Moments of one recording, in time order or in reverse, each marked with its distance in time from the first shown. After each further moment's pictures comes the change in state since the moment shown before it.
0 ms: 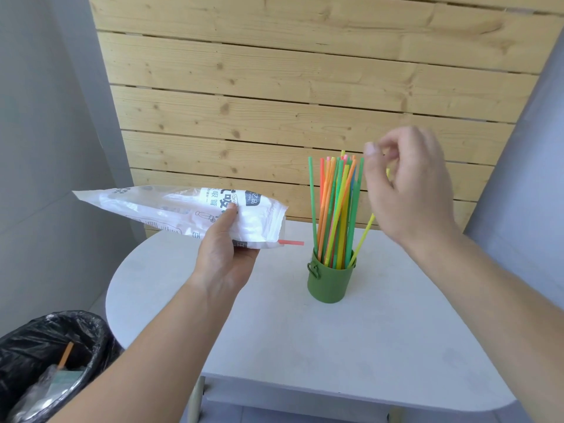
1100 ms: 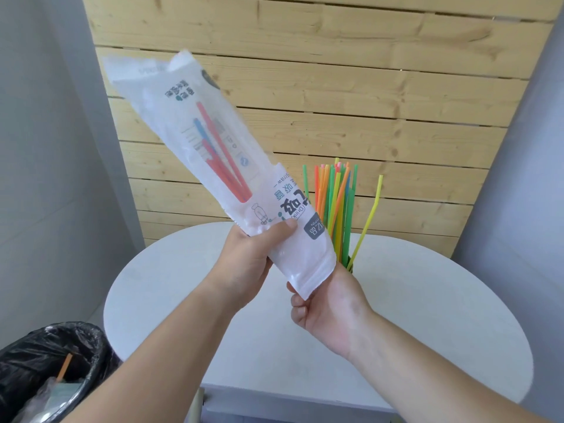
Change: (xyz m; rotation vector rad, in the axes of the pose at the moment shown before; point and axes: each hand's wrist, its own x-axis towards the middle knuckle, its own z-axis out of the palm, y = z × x) left_hand -0.024 -0.007 0.017 0.450 -0.542 0.171; right_hand -0.100 -0.037 0.051 1.266 -0.551 1.481
